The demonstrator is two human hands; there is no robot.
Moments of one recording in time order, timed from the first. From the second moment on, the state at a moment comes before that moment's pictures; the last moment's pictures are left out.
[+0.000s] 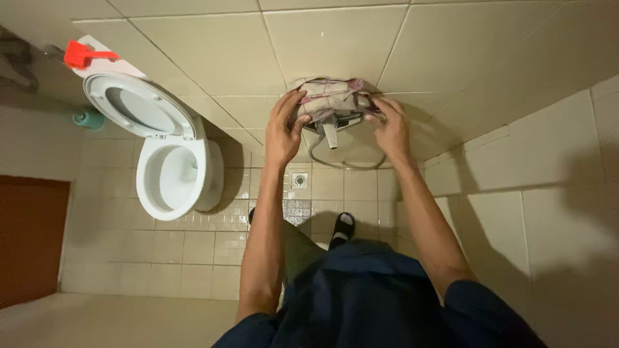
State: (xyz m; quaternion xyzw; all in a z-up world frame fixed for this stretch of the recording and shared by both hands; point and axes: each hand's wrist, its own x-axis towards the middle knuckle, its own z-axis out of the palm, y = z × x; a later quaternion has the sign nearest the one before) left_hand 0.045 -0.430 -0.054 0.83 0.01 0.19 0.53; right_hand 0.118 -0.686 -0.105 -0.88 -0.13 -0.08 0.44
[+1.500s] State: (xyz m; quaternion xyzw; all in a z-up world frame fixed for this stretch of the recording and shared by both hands) left_hand 0.015 -0.467 -0.041 0.88 -0.02 0.27 0.39; right_hand 0.074 -0.639 -0.051 -0.83 -0.27 -0.15 0.46
